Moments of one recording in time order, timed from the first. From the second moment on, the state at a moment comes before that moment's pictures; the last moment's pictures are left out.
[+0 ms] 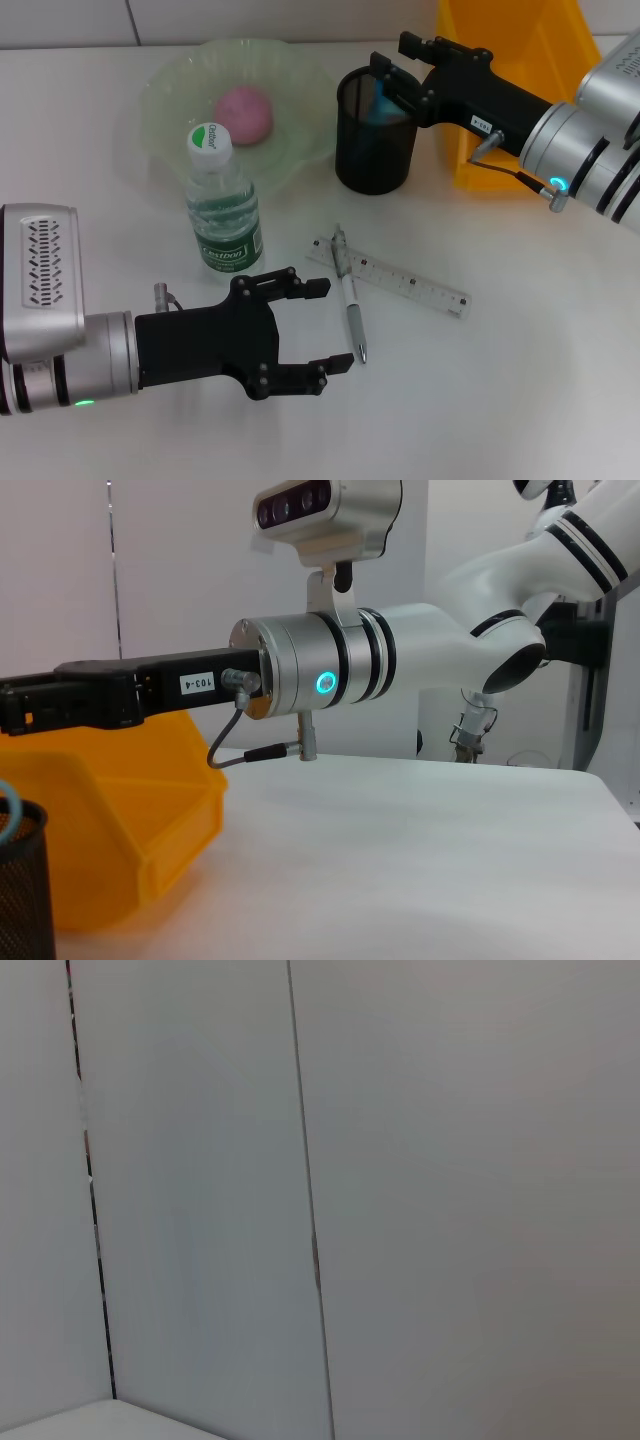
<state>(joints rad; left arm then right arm) -0.31 -2.07 1.42 0.60 1.42 1.41 -0.91 0.65 2.09 -1.41 -0.27 -0.72 -1.03 0.77</state>
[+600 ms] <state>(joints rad) -0.28 -2.07 1.40 0.61 1.42 1.46 -0.91 0.43 2.08 -1.39 -0.71 -0.91 -1.07 1.19</state>
